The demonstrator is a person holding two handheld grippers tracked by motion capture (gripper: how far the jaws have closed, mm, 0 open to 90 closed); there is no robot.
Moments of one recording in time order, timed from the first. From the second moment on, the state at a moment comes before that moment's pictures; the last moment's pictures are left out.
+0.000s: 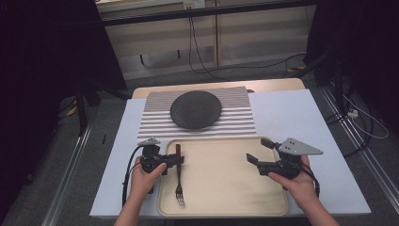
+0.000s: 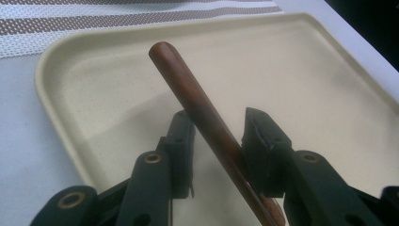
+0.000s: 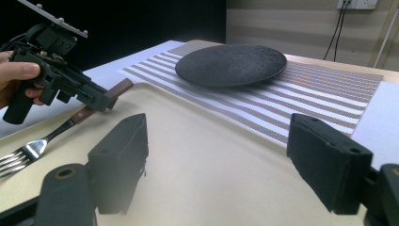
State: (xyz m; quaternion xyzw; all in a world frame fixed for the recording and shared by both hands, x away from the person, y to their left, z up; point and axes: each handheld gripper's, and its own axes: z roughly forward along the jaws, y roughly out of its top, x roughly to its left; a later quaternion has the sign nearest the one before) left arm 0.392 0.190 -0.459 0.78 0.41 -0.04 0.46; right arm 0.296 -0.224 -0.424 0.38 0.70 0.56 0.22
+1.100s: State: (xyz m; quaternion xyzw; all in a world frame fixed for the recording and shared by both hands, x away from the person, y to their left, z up) left arm 0.388 0.190 -0.457 0.78 0.42 -0.01 0.46; right arm 0.297 -0.225 -0.424 0.38 0.70 0.55 0.22
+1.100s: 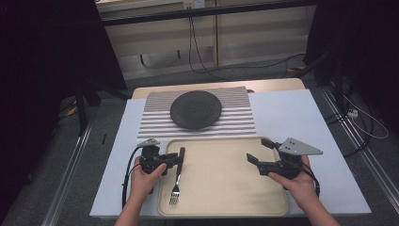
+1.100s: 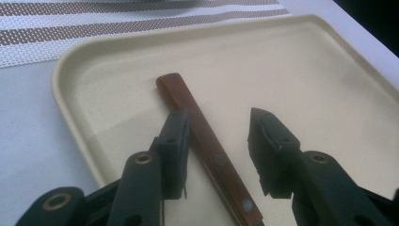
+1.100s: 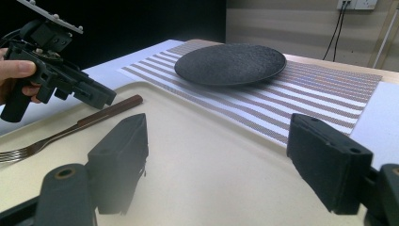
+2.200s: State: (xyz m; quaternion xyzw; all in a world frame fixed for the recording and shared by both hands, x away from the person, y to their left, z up) left arm 0.355 0.221 -0.421 0.77 0.38 0.06 0.50; right arm 0.276 -0.242 -0.429 0.39 0.72 0.54 0.21
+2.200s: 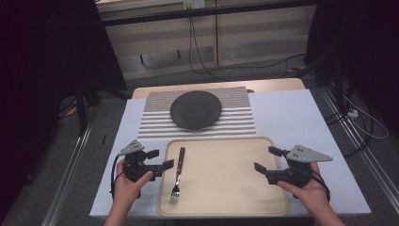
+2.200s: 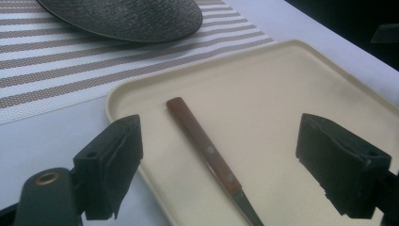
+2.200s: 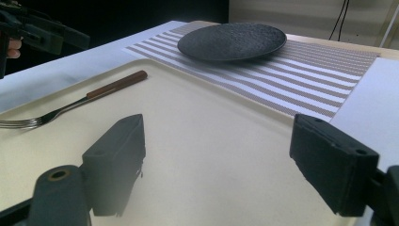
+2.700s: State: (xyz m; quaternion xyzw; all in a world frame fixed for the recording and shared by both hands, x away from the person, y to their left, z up) left arm 0.344 0.236 -0.421 0.78 0.37 0.08 0.50; right arm 0.265 -0.257 -0.433 0.39 0.72 0.53 0.21
